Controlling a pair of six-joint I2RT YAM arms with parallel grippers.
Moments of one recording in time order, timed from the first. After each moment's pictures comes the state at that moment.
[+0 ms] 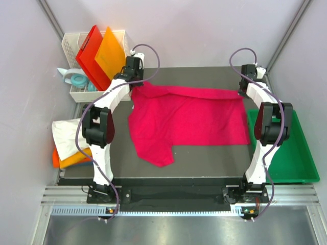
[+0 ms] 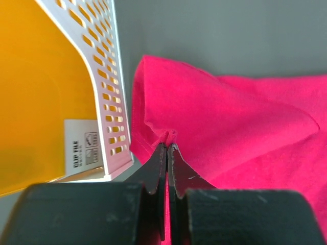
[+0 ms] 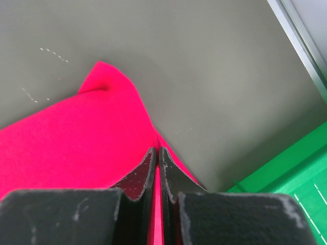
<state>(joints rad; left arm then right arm) -0.25 2.08 1.82 -0.39 -0.16 -0.04 -0.04 2.01 1.58 -0.45 0.43 0.40</state>
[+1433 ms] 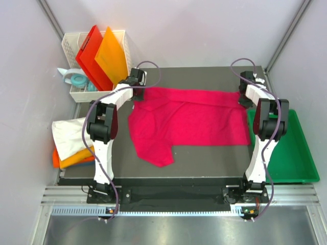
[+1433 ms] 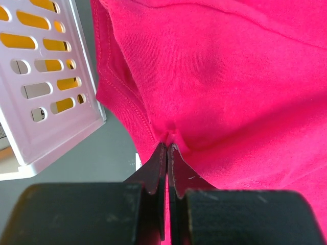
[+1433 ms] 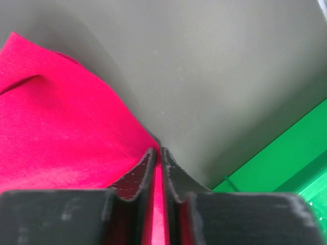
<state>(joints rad) -0.24 2.18 1.75 -0.53 -0.13 -0.04 -0.07 2.12 1.59 -0.59 0.45 0.46</state>
